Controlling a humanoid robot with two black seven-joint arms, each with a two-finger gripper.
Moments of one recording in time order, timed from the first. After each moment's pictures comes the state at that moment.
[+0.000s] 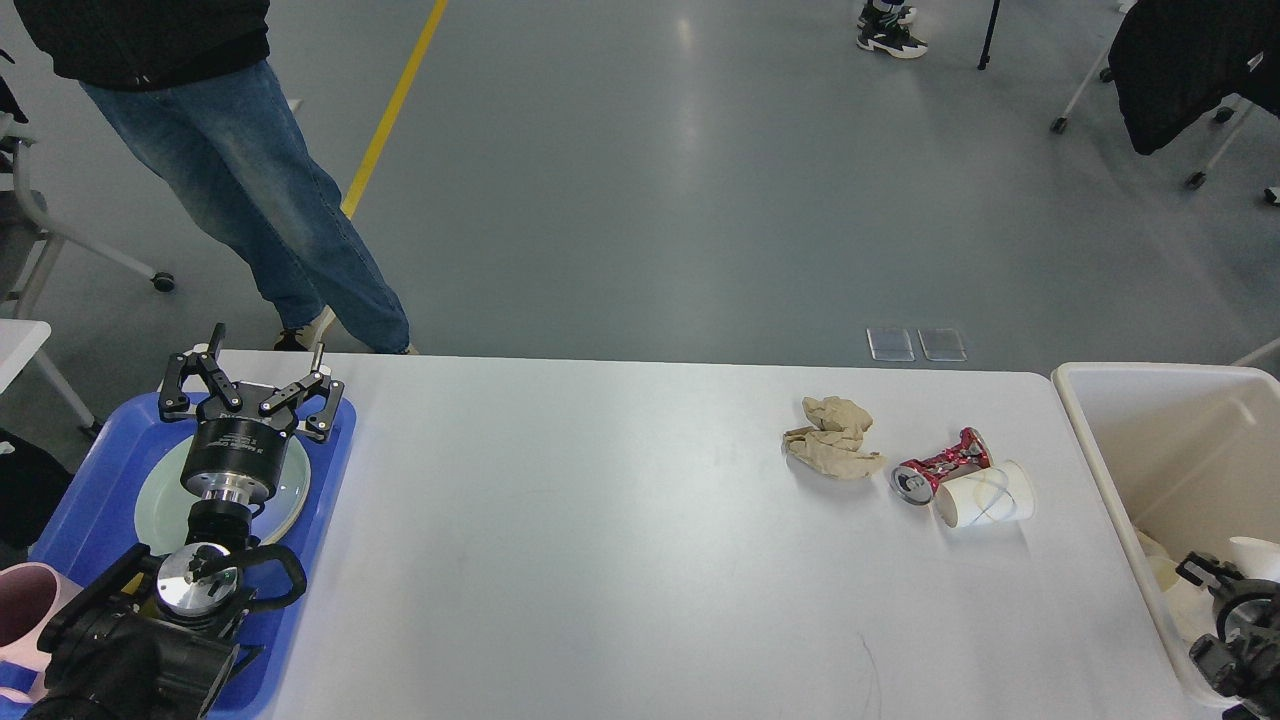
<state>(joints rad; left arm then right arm) -0.45 0.19 -1.20 -0.54 -0.21 -0.64 -0.23 0.52 -0.36 -0.97 0.08 0.13 -0.20 -0.04</state>
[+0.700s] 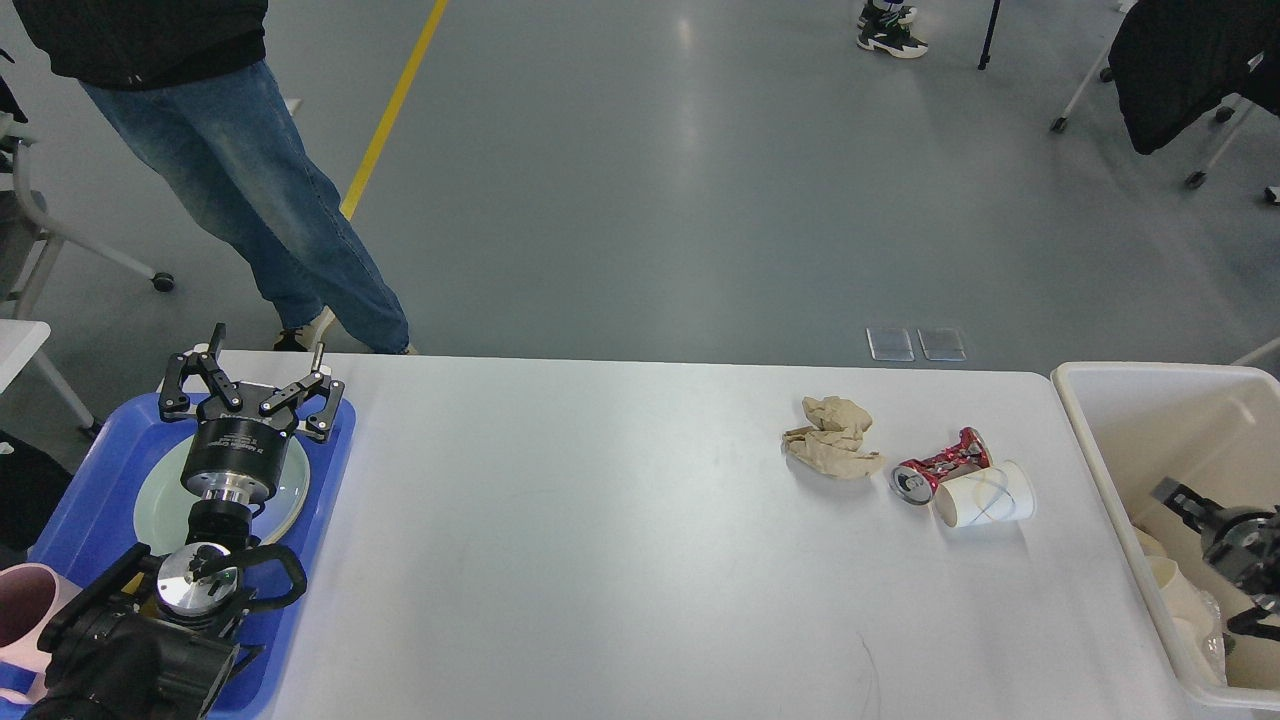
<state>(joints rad) -0.45 0.19 -1.20 -0.54 -0.21 -0.64 -0.23 0.80 -0.47 -0.97 0.30 0.12 -0.02 -0.04</state>
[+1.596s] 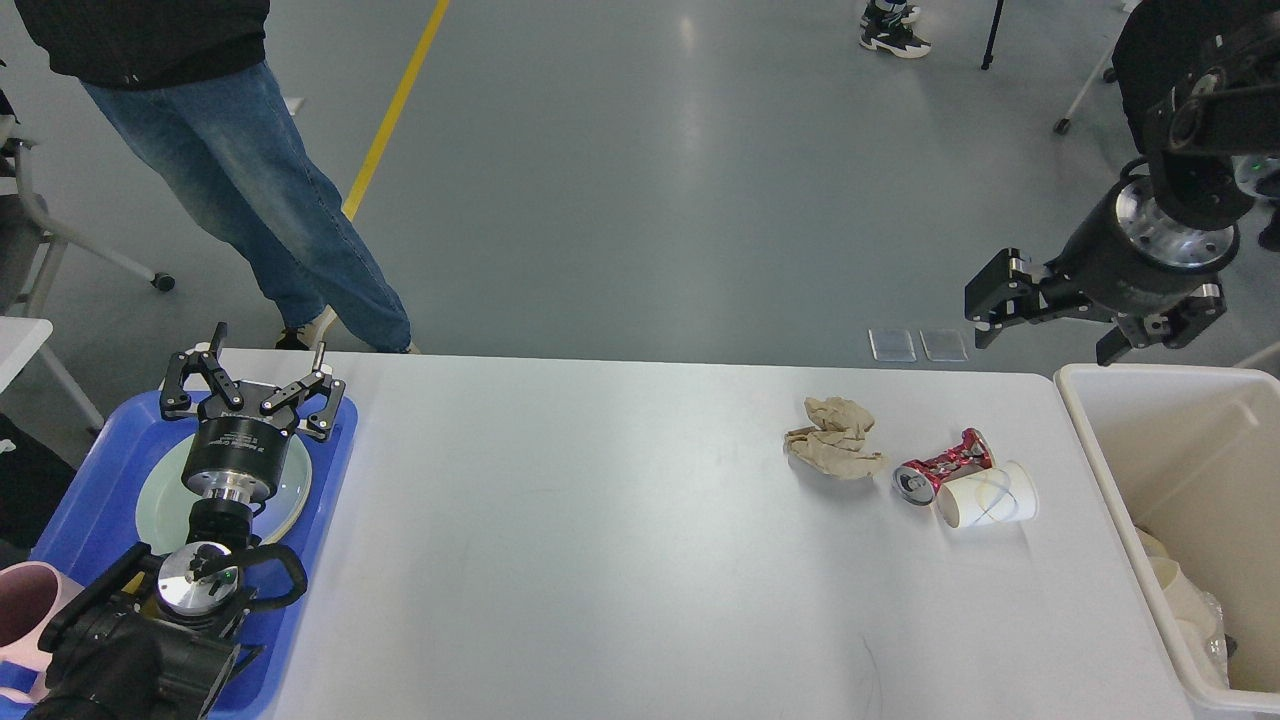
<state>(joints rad) -0.45 0.19 -1.20 -0.54 -0.21 -0.64 -0.23 2.24 -0.27 -1.49 1.33 0.04 0.70 -0.05</state>
